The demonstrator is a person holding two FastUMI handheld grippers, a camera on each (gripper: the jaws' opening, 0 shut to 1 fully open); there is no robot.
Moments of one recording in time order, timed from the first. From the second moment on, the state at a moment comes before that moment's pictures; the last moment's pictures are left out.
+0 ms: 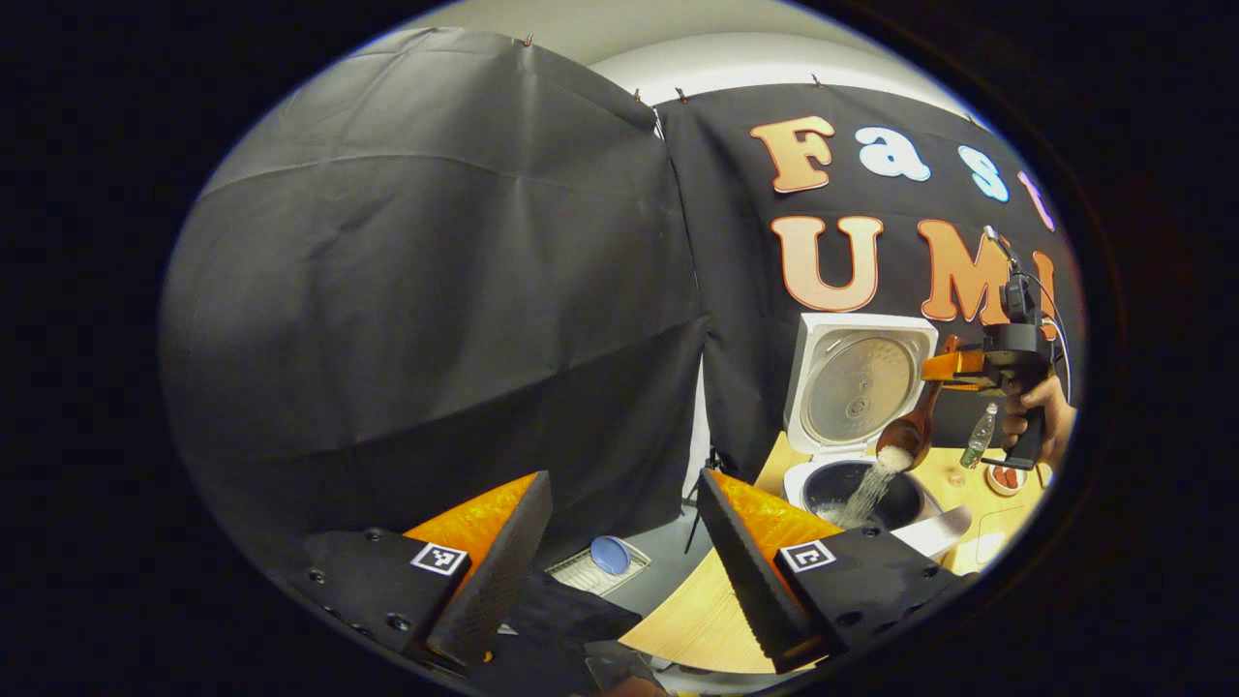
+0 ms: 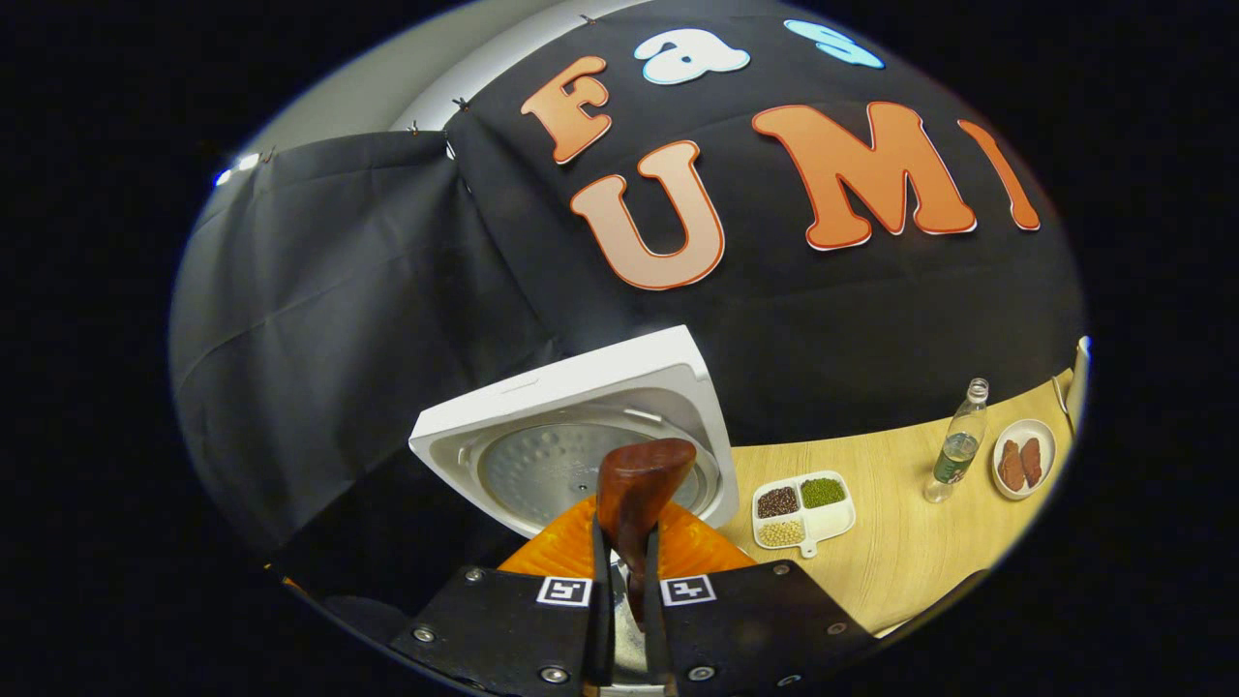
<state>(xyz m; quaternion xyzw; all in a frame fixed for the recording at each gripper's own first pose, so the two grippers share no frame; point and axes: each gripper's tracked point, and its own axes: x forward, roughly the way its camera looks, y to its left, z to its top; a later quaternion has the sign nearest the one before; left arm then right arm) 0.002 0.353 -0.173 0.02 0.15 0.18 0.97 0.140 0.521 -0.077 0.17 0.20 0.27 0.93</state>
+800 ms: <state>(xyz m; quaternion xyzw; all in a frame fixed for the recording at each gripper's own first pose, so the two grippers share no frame) -0.004 0.355 -0.175 0.02 0.16 0.18 0.97 0.121 0.551 -0.061 0.06 0.15 0.34 0.93</state>
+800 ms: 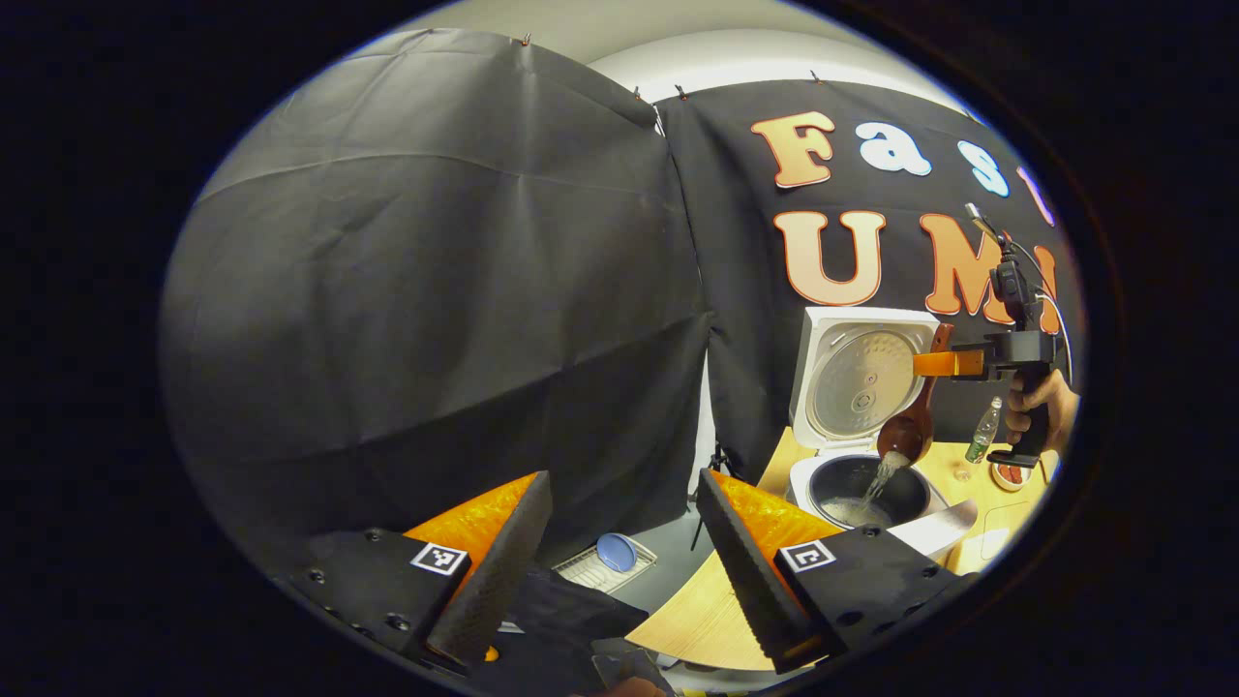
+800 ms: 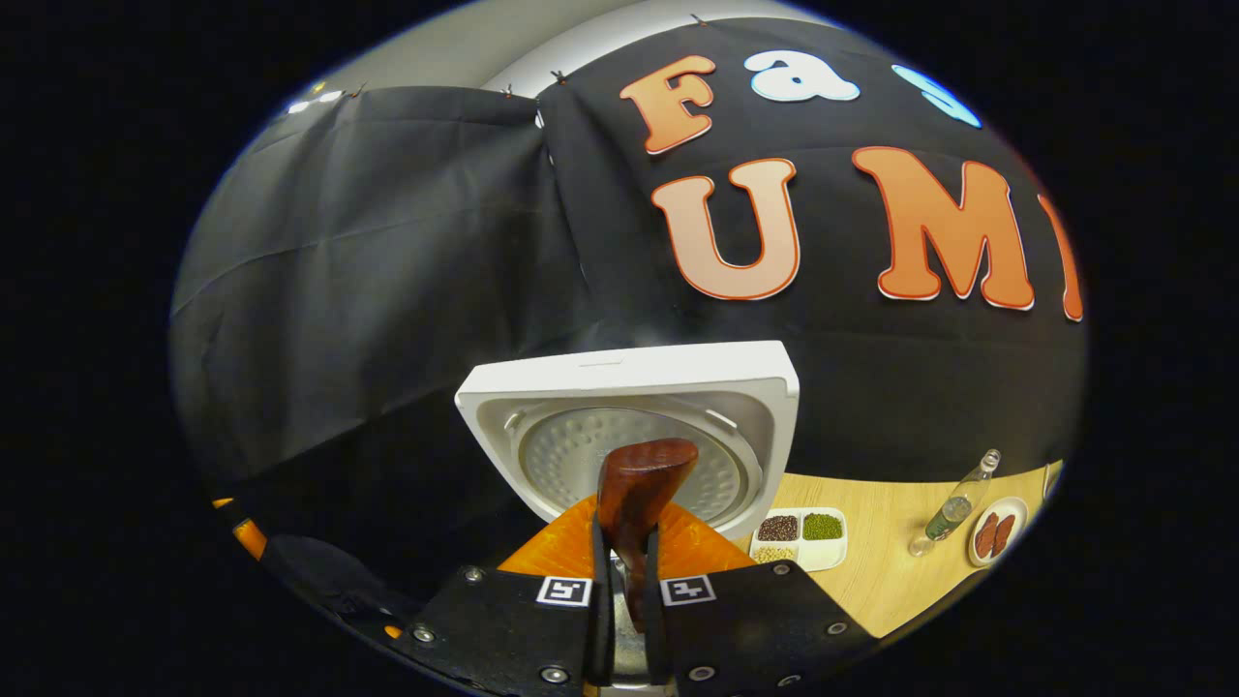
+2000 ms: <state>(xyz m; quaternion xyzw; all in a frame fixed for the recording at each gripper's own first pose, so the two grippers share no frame) -0.013 0.323 -0.160 0.03 0.14 0.19 0.97 0.103 0.528 -0.033 0.09 0.14 0.39 0.90</state>
